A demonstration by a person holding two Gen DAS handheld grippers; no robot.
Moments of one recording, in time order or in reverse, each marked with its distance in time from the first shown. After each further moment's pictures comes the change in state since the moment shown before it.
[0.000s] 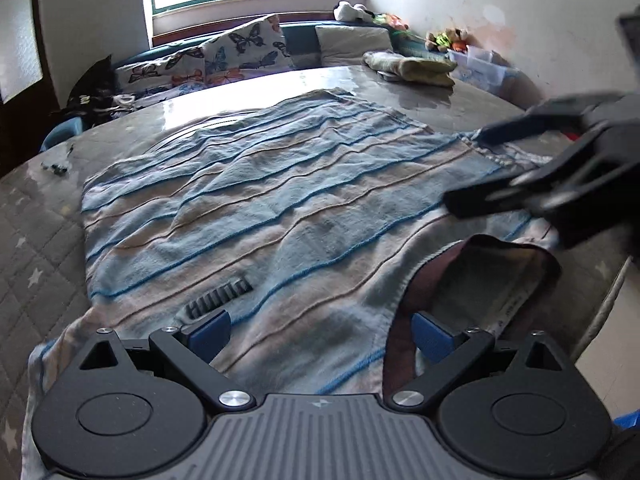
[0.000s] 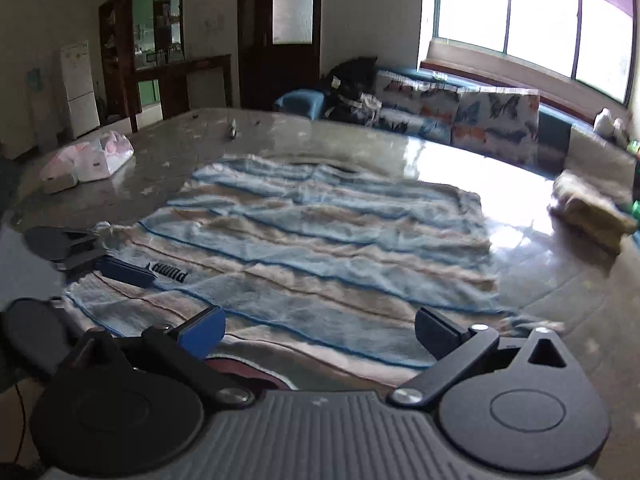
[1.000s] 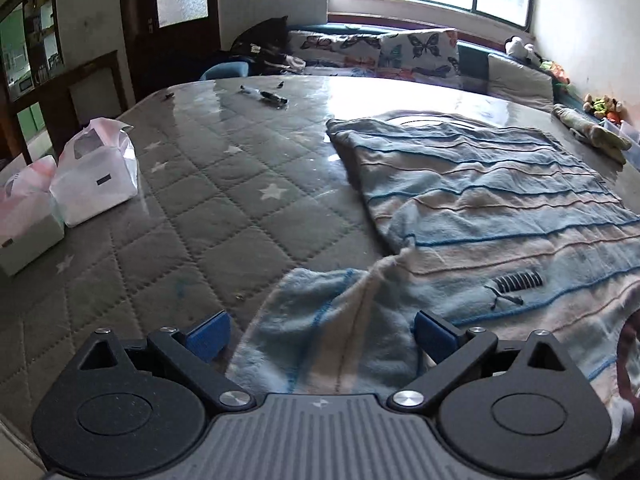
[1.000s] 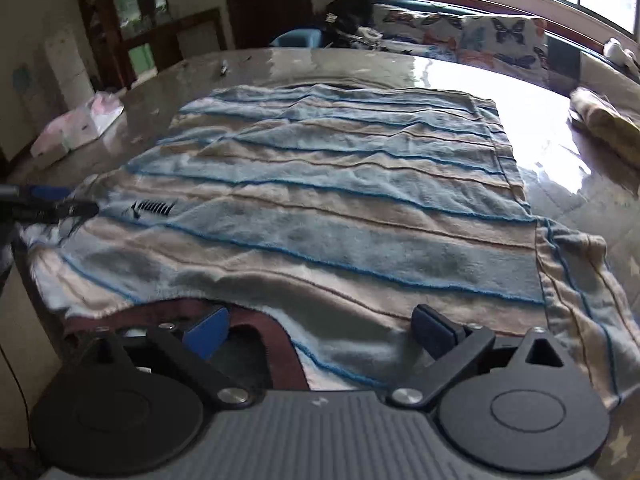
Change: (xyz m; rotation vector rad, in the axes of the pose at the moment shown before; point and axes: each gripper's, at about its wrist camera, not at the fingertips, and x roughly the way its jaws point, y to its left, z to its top) left arm -0.035 0.142 -0.040 -0.342 0.002 0.338; right arm 0.027 -0.015 -0.029 0.087 0.186 0.061
